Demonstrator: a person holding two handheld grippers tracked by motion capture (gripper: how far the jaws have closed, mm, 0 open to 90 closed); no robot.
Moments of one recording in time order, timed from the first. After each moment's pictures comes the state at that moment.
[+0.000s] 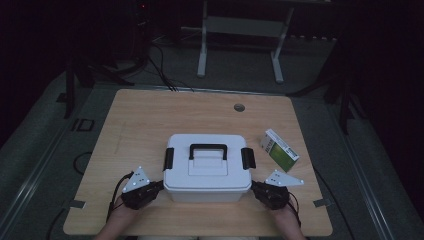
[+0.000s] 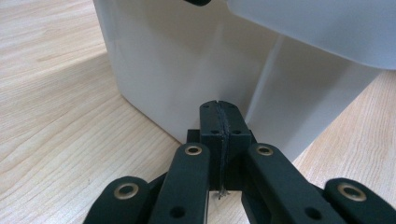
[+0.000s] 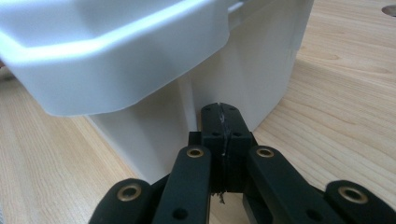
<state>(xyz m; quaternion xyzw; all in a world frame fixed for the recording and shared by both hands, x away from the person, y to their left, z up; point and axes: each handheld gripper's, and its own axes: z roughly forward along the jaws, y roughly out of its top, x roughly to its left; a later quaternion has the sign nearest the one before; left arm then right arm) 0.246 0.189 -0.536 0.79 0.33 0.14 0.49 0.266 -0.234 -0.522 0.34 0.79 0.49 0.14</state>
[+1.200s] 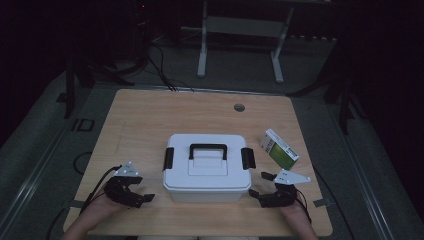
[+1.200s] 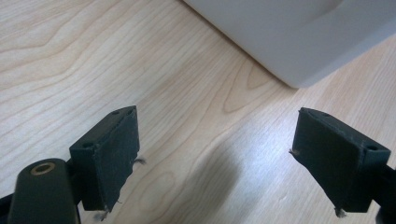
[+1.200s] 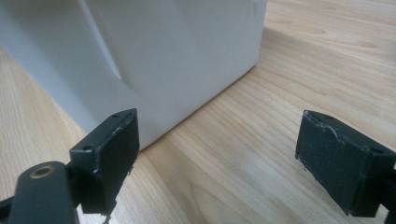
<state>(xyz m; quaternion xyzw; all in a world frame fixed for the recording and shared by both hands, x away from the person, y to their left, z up) 0.267 0.237 -0.528 0.86 0.37 0.04 0.34 0.287 -0.272 -0.550 0.31 0.81 0.48 0.13</state>
